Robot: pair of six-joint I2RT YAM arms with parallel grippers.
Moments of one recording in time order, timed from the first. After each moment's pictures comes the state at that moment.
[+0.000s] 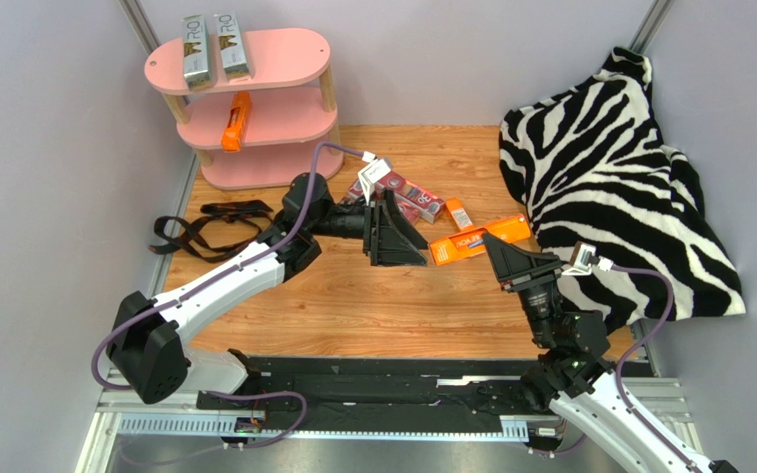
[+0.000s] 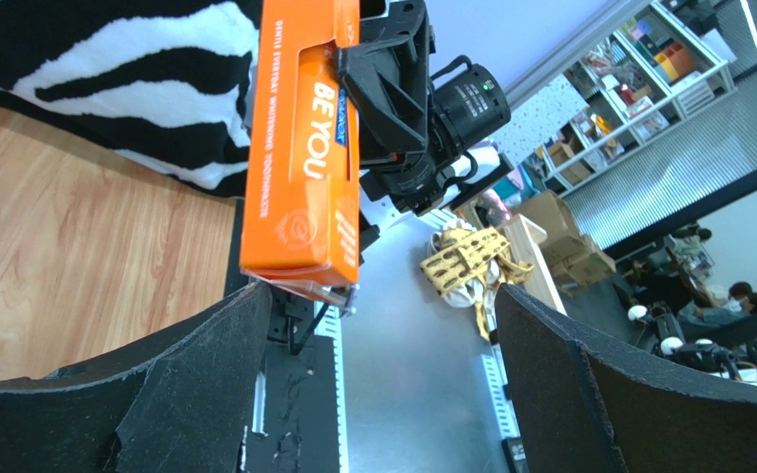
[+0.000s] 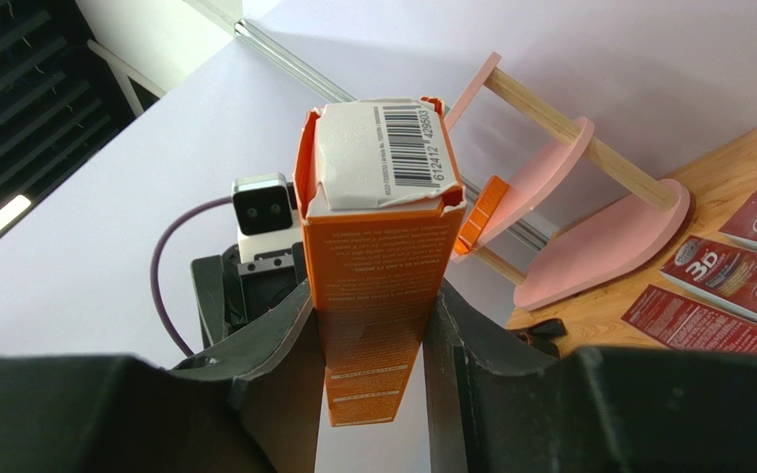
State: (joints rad) left arm -0.72 1.32 1.01 0.42 0.97 -0.81; right arm 0.70 0.24 0.24 0.52 0.27 1.01
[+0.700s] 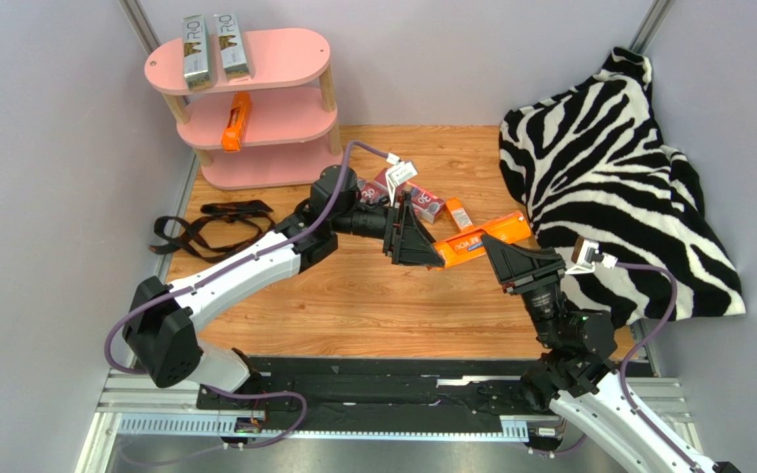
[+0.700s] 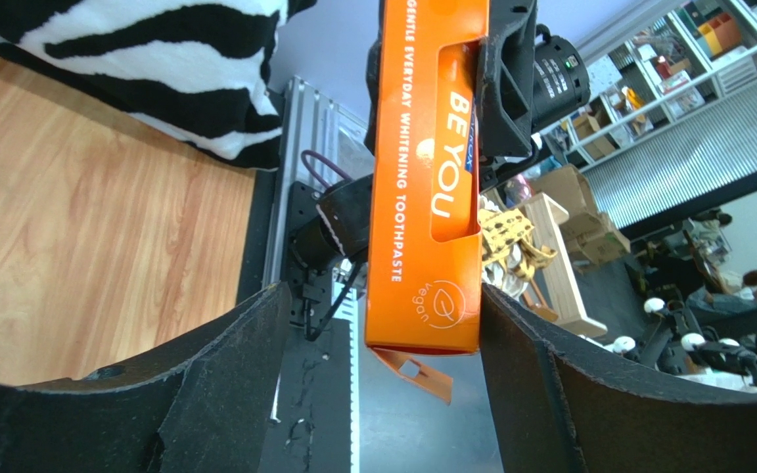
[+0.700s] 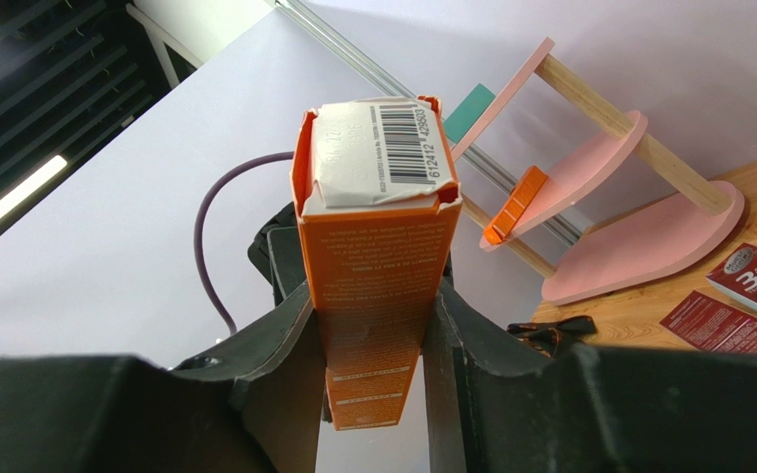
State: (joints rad) left arm -0.79 1.43 1.15 0.20 0.91 -0.68; right arm 0.70 0.27 0.28 0.53 0.18 1.00
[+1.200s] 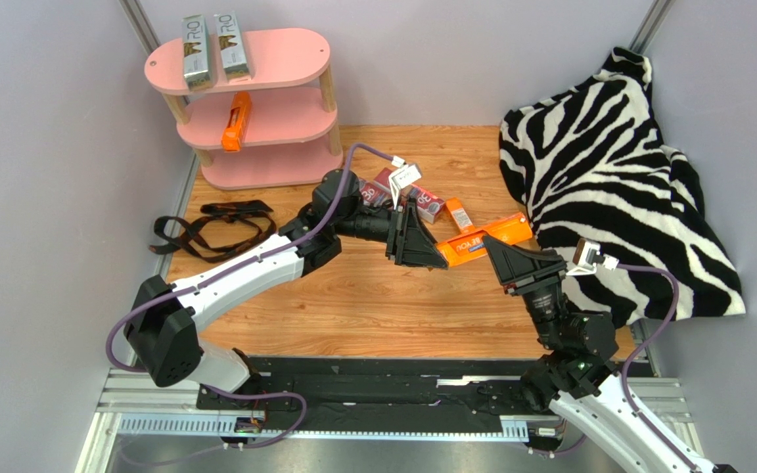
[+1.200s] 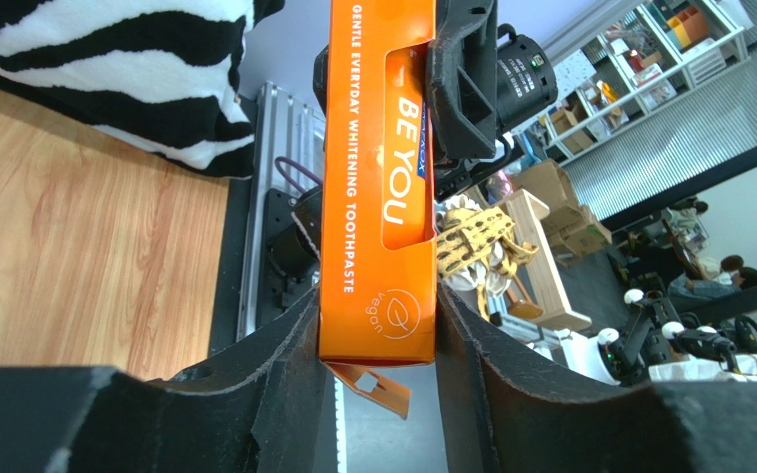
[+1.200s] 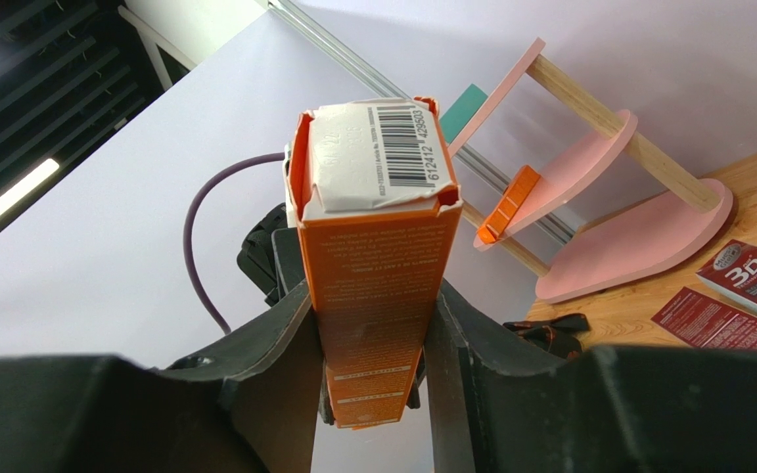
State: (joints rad) left arm -0.81 1.43 1.14 0.28 0.93 -0.73; right arm 0.70 0.24 0.28 0.49 0.19 0.99
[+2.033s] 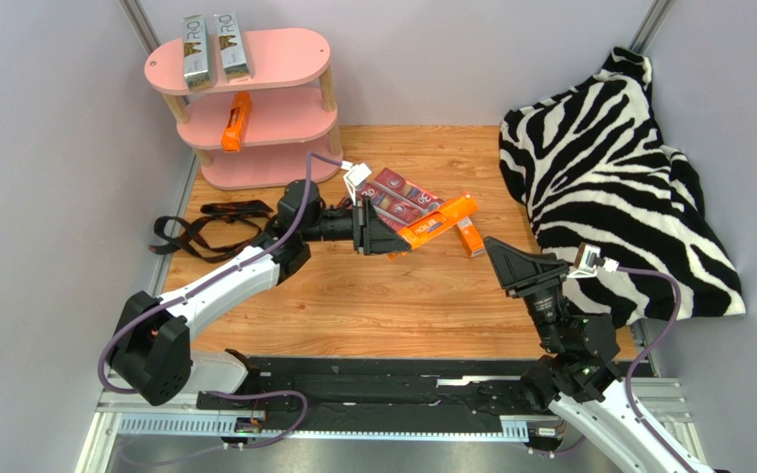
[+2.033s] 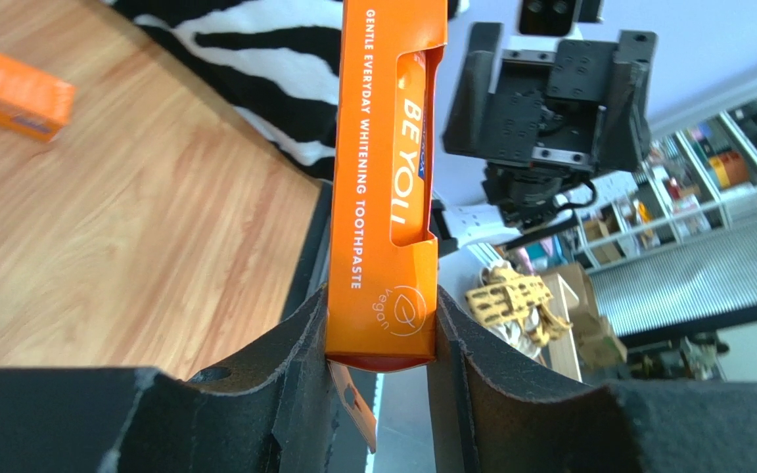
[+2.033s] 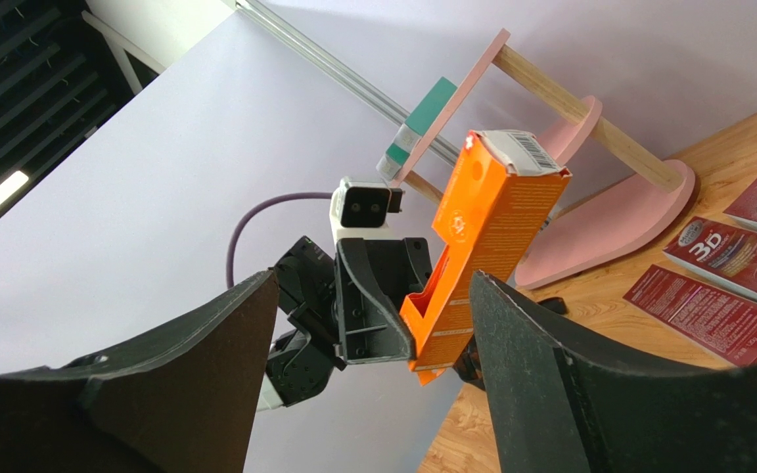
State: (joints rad) left arm -0.63 1.33 0.90 0.38 0.87 -0.81; right arm 0.70 0.18 0.28 0.37 0.22 1.01
